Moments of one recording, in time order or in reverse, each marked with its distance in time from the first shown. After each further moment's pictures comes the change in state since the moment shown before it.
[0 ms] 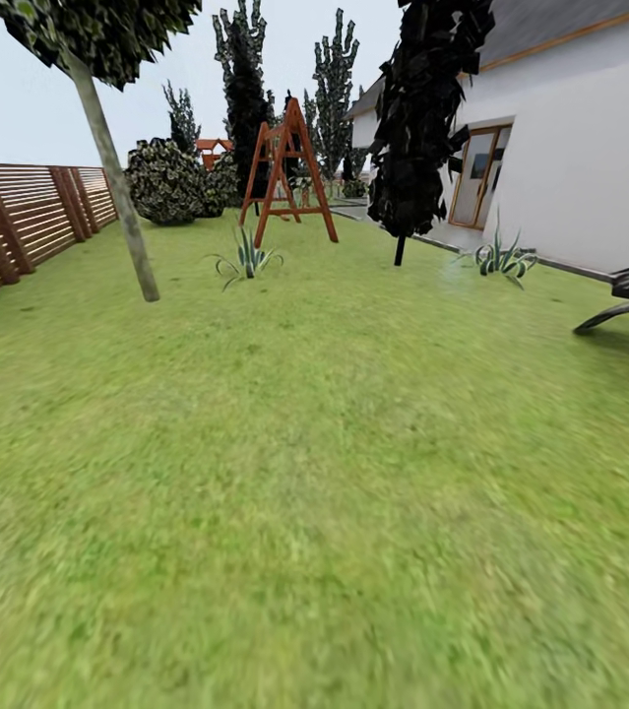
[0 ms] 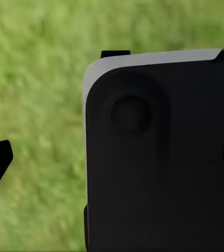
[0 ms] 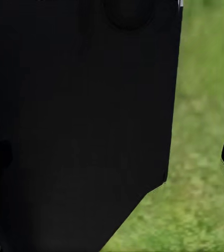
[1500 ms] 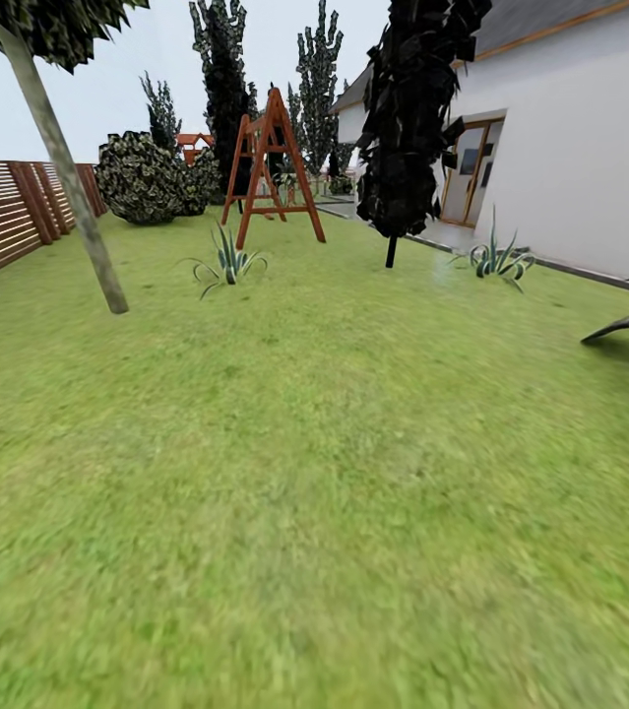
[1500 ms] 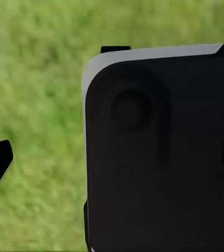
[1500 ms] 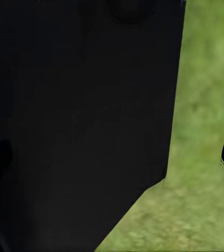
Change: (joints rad) left arm 0.000 0.000 0.000 0.001 0.000 0.000 0.000; right arm 0.000 0.000 0.008 0.000 0.009 0.001 0.000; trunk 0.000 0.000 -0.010
